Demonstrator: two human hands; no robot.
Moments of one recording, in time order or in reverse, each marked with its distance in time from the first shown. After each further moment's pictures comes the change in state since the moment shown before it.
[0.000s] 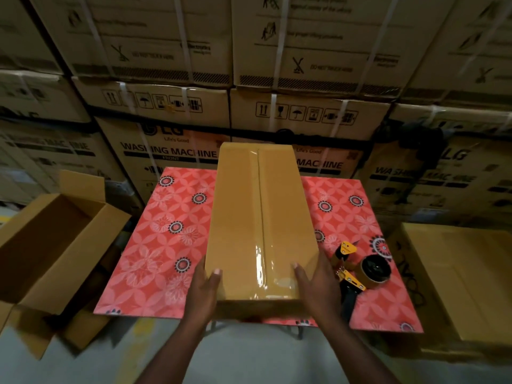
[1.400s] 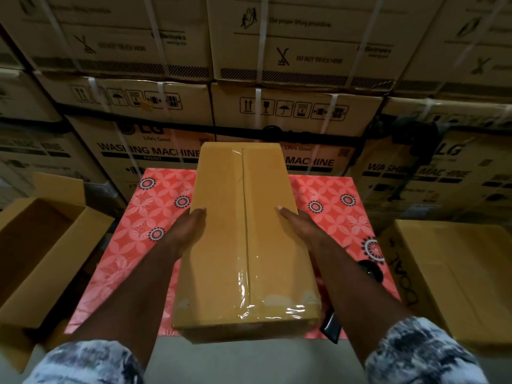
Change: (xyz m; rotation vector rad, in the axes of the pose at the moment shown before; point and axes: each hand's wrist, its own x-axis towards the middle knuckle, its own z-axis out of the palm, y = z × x) left_hand 0.178 0.064 0.021 0.017 -0.181 -0.166; right_hand 0.174 -0.050 -0.004 0.600 -0.471 0.286
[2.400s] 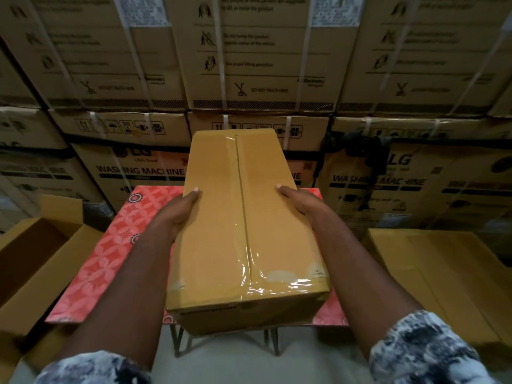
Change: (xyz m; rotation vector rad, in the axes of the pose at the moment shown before) left_hand -0.117 0.081 0.097 -0.042 0.057 0.060; right_hand -0.092 -0.066 -0.135 -0.147 0.044 -0.060
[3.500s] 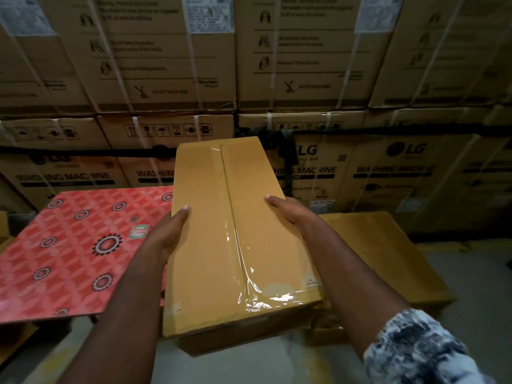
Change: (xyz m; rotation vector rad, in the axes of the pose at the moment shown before) left_hand -0.141 -0.041 0.289 -0.029 -0.035 0.026; right_hand -0.076 0.123 -0.290 -0.011 0.038 0.038
